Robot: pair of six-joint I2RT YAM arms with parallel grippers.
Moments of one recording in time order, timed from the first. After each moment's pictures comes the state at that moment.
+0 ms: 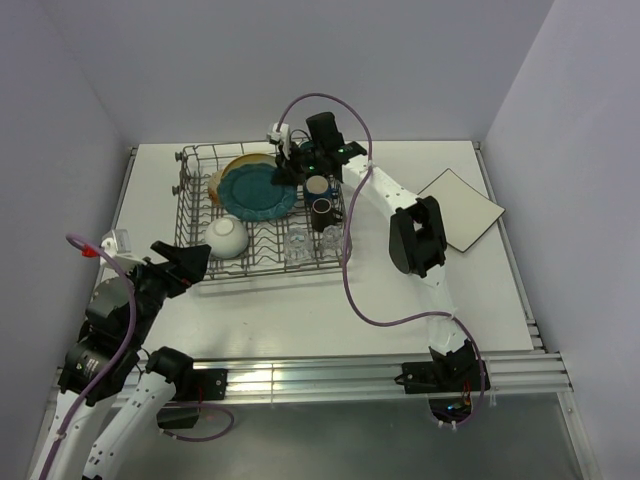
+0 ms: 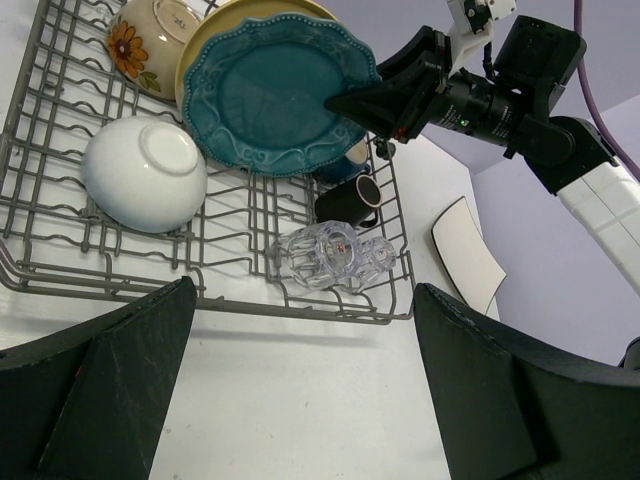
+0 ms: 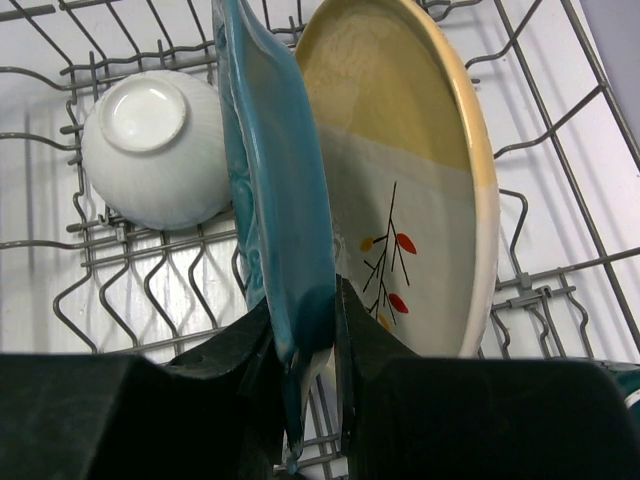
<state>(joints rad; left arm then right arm) -0.41 0.31 0.77 -0.64 -0.22 -0.78 0.52 2.34 2.16 -0.42 -0.78 -0.50</state>
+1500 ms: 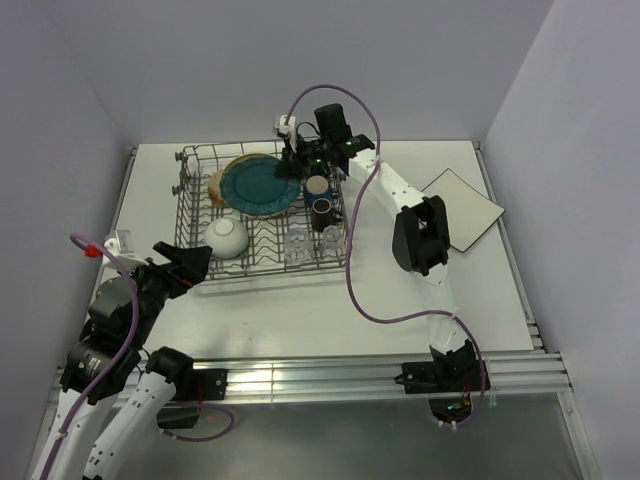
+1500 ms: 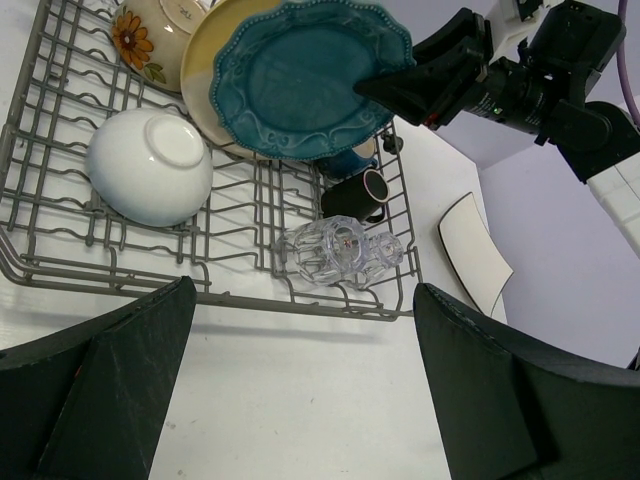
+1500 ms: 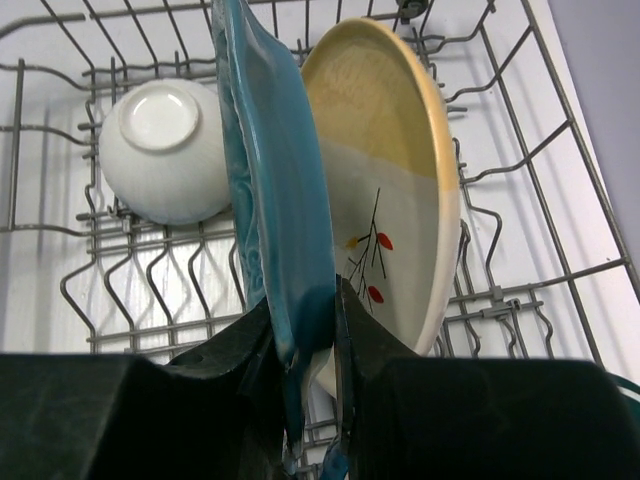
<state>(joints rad) -0.41 0.31 0.76 -0.64 -0.22 -0.78 0.49 2.34 2.23 -0.46 -0.87 -0.54</state>
